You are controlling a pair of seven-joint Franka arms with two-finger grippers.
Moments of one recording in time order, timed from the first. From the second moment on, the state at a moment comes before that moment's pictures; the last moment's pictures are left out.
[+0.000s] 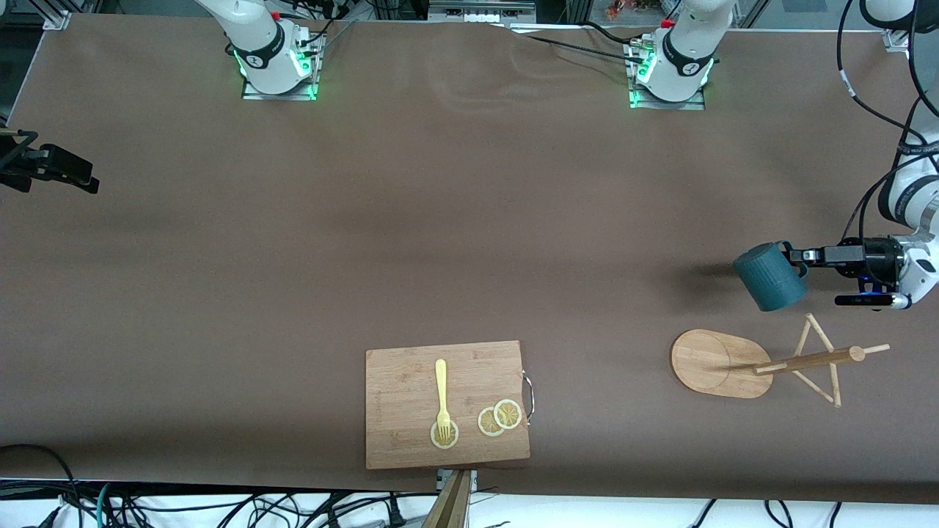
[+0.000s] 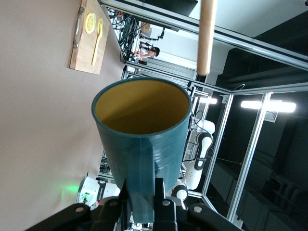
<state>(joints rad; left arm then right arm) 0.74 0.84 -0.21 -1.52 -1.13 1.21 0.52 0.03 0.10 -0.10 -1.48 -0.04 1.52 -0.07</state>
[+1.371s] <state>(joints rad) 0.73 0.96 -0.21 -1.31 -1.23 1.16 0.40 0.03 0.10 -0.10 -1.48 -0.04 1.52 -0.07</state>
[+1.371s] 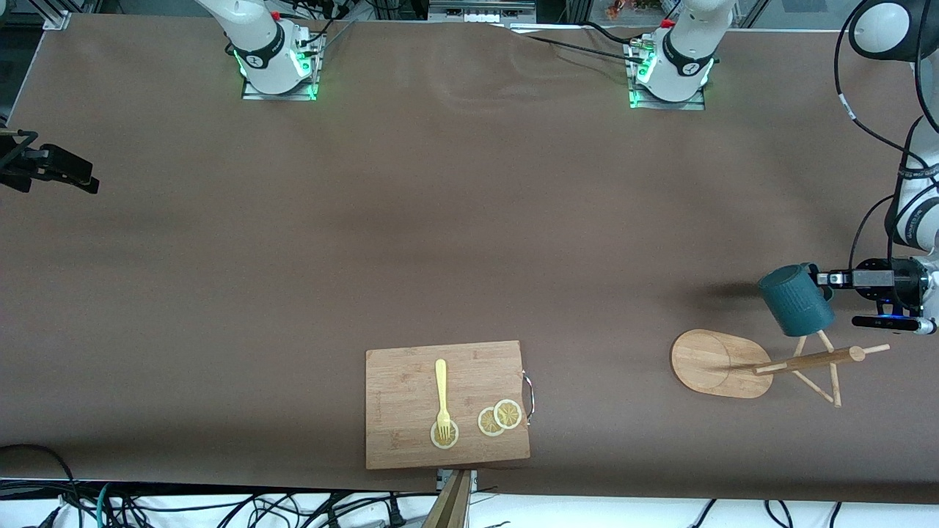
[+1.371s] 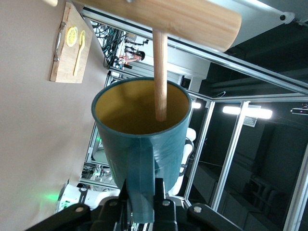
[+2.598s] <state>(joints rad) 0.78 1.10 -0.21 -1.21 -1.33 1.09 0.39 0.03 0.10 -0.10 -1.48 -0.04 1.52 -0.07</state>
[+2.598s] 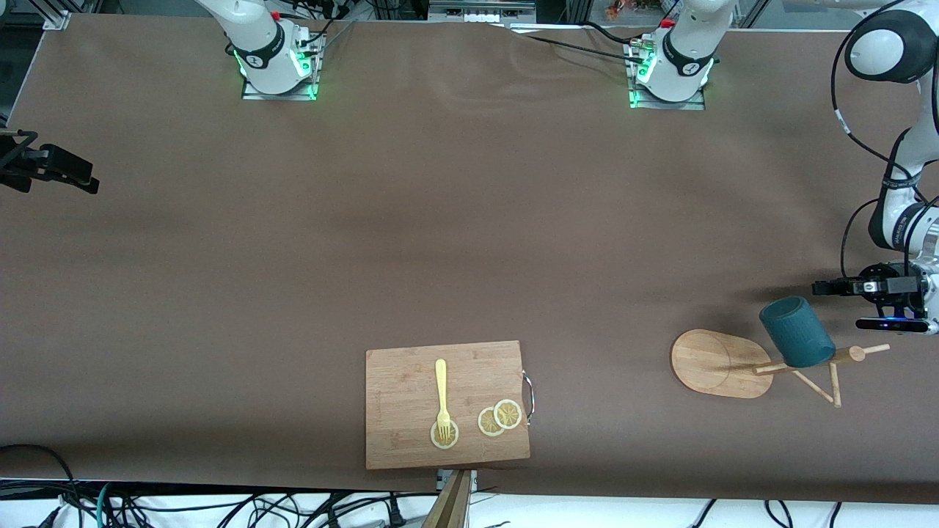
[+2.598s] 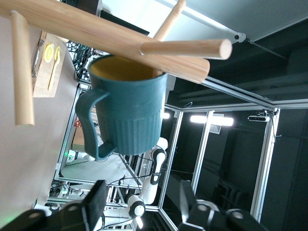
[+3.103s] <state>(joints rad) 0.75 0.96 -0.22 -1.07 -0.91 1.03 0.34 0.03 0.10 -0.10 -1.48 -0.03 1.52 -0.07</state>
